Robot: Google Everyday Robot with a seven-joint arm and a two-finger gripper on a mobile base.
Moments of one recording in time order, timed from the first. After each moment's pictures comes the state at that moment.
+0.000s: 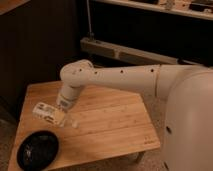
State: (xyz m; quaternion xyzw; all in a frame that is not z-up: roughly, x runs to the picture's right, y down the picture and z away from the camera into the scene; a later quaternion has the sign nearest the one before) arm -0.221 0.119 0.651 -0.42 -0.17 0.18 0.87
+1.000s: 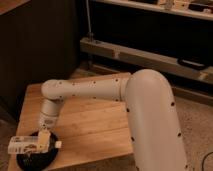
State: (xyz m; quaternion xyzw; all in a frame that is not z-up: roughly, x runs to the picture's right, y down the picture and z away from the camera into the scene) arm -0.298 0.229 0.655 -0.58 -0.26 -0.02 0.77
